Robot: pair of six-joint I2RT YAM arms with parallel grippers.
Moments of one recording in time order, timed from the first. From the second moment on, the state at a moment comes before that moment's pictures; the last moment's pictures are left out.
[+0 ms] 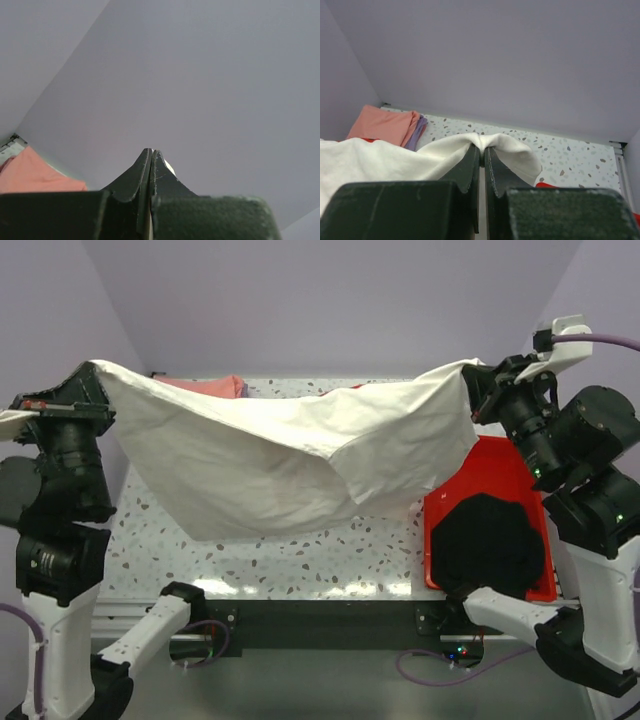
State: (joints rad) left arm -0.24 0.79 1.56 -0.36 -0.57 -0.60; right arm 0.52 1.07 1.88 -0.73 0.26 0.06
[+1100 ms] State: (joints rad) left arm 0.18 1.10 1.50 -0.26 -0.22 -0.56; right arm 0.28 1.34 1.95 -0.74 -0.19 0.05
